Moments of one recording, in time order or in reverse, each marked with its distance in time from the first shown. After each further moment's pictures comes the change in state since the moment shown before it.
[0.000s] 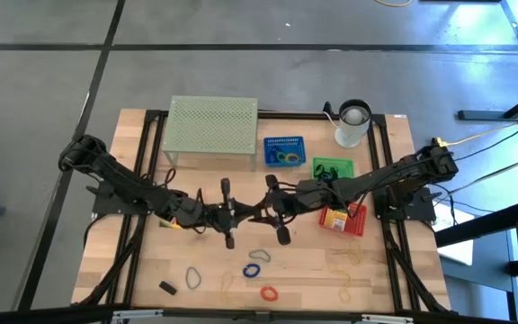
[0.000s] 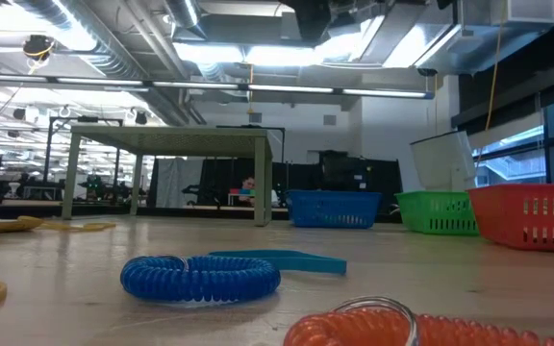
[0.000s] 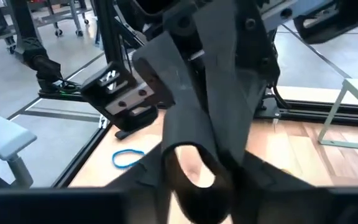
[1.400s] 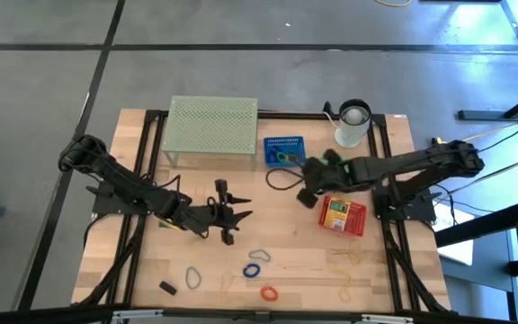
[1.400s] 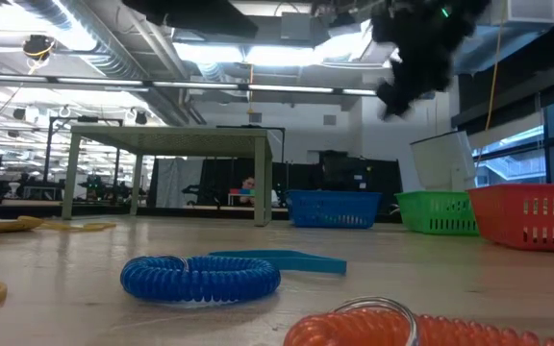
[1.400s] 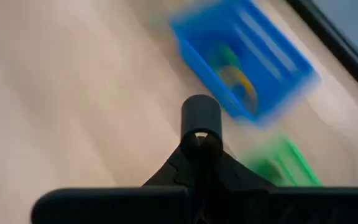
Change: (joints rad) left arm -0.008 0.000 0.000 -0.315 -0.130 -0.273; right arm -0.126 -0.253 0.000 -1.169 0.444 0.541
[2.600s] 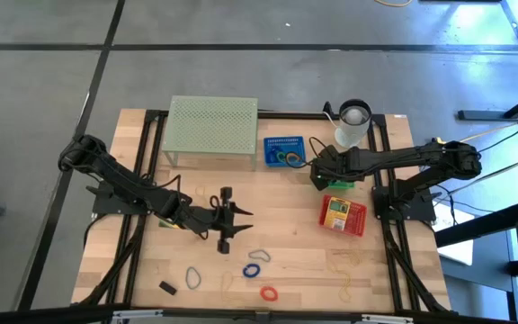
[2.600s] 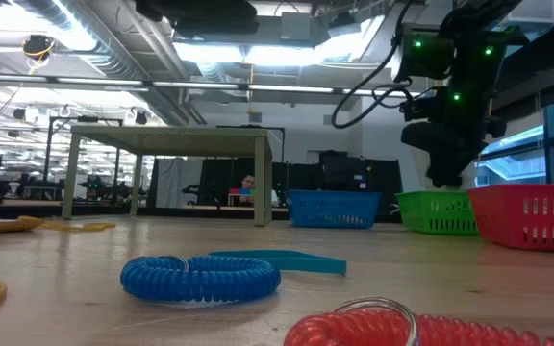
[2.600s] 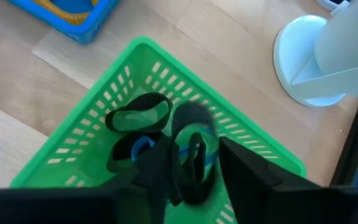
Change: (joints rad) left arm -0.001 0.000 0.000 -0.016 0.241 -0.171; right arm -0.227 0.011 -0.228 -0.084 0.030 0.233
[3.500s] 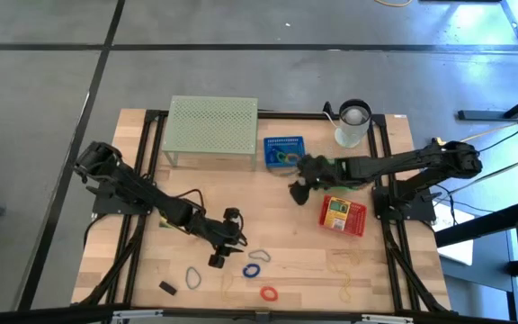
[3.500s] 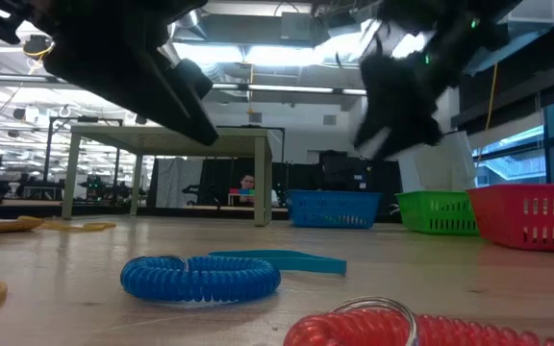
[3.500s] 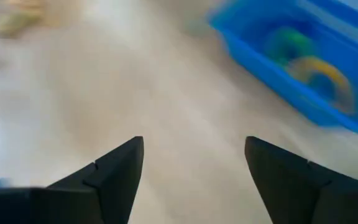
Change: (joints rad) left arm 0.002 0.178 0.000 -0.127 0.350 -0.196; right arm 0.122 0.001 0.000 0.585 -0.289 -0.191
